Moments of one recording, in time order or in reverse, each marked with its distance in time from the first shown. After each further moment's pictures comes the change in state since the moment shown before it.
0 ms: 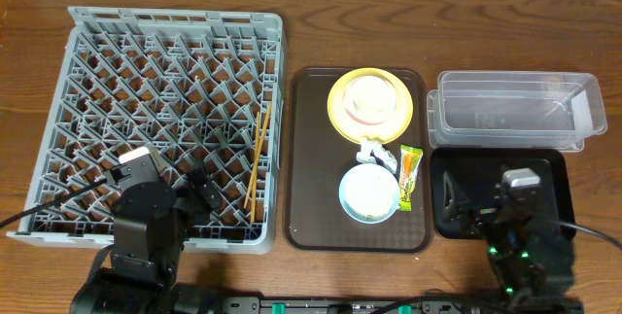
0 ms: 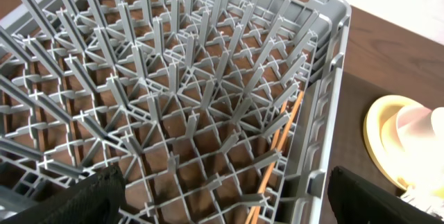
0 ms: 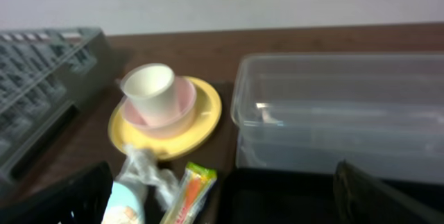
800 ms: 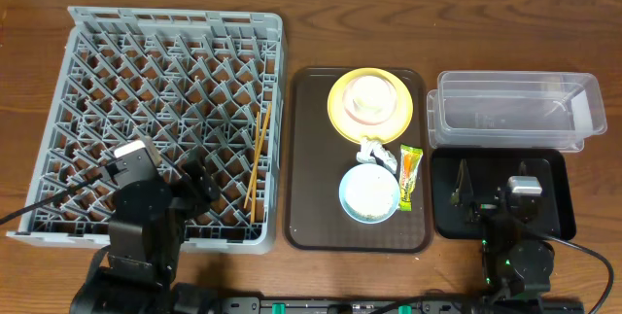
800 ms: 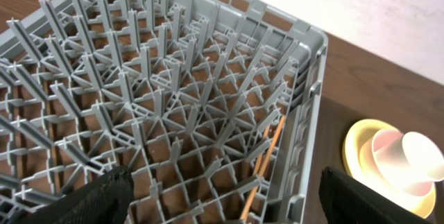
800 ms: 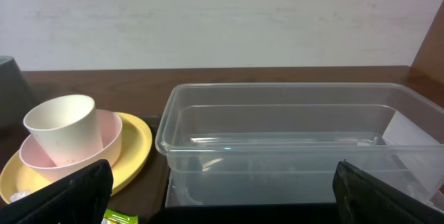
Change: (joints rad) left arm 0.000 -0.001 0.000 0.093 0.001 0.000; right arm 0.000 -0.168 -0.352 0.393 0.232 -0.081
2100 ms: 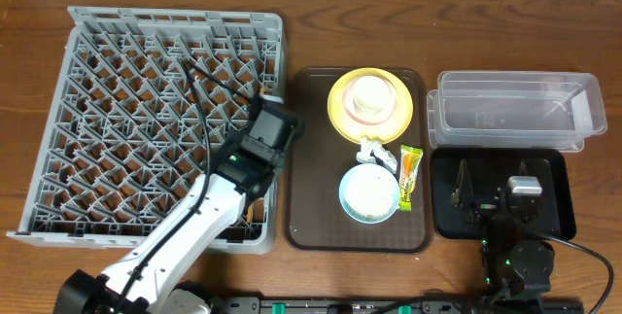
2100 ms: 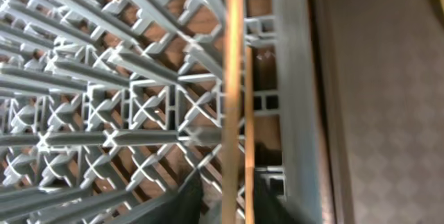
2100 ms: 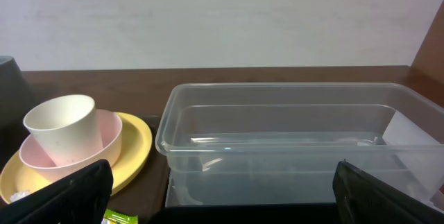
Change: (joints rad) left arm -0.267 0.796 0.000 0.326 -0.129 0.270; right arm 0.000 0.000 0.000 0.000 0.000 0.000
